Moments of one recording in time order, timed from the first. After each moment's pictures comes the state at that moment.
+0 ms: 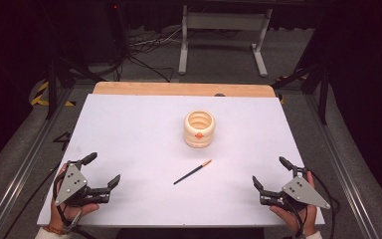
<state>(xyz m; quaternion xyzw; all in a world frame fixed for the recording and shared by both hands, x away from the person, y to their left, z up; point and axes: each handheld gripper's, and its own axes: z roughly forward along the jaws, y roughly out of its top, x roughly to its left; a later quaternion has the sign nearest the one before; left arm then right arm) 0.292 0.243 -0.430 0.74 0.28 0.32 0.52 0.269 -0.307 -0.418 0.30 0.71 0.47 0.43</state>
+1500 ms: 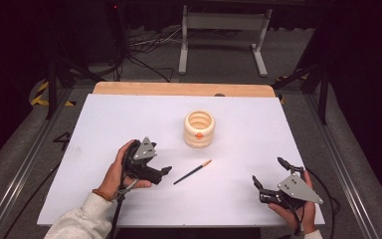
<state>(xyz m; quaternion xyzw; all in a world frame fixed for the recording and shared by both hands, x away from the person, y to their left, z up) 0.375 0.103 -0.410 0.88 0.23 0.15 0.39 0.278 -0.310 -0.431 0.31 0.73 0.43 0.43</state>
